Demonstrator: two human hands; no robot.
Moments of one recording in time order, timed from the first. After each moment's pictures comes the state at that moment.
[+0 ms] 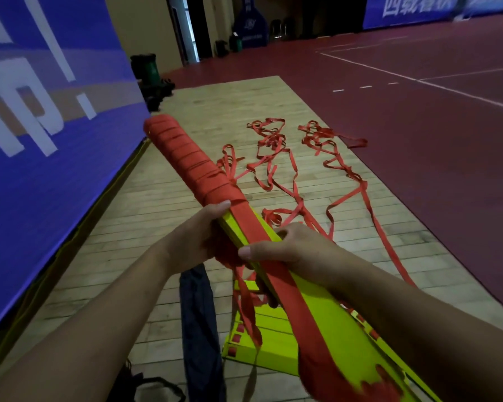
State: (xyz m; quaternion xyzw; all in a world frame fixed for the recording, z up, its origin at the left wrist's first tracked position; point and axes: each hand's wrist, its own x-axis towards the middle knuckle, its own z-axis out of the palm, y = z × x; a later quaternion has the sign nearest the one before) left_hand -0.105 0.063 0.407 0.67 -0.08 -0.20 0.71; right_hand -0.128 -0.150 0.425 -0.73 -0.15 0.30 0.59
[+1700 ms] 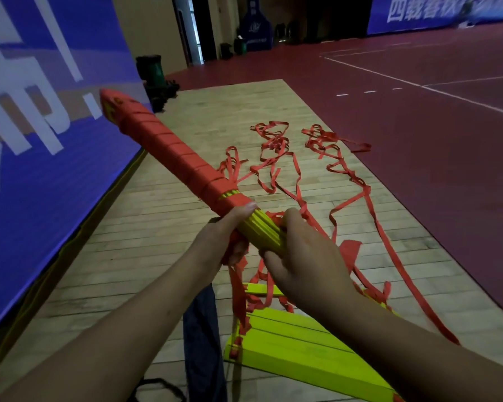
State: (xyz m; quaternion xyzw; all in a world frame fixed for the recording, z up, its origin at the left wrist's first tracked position) left_hand -0.107 0.041 0.388 0.72 0.03 -0.06 0.69; right_hand -0.143 -0.130 0.401 -0.93 -0.18 -0.09 0.31
